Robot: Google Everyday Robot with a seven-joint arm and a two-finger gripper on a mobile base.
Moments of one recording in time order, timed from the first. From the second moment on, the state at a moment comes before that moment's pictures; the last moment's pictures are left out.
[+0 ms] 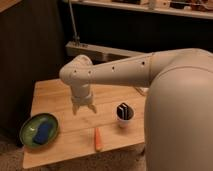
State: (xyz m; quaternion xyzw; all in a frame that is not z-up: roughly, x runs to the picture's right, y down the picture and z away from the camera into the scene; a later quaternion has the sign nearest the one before) arm -0.106 0.101 0.703 -0.26 0.23 0.64 0.68
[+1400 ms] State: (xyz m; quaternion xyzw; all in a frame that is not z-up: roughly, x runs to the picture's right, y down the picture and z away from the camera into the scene) arm -0.106 0.102 0.704 -0.27 0.23 0.64 0.68
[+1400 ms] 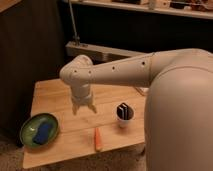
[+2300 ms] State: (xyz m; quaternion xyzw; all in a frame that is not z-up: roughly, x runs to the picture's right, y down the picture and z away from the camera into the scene) arm -0.154 -0.010 0.792 -0.26 0.14 0.58 0.76
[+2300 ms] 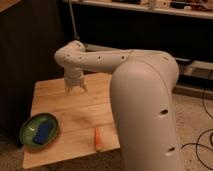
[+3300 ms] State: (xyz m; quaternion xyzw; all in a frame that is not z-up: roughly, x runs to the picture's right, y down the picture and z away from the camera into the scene) arm 0.082 -0.038 0.776 -0.17 0.17 0.69 0.68
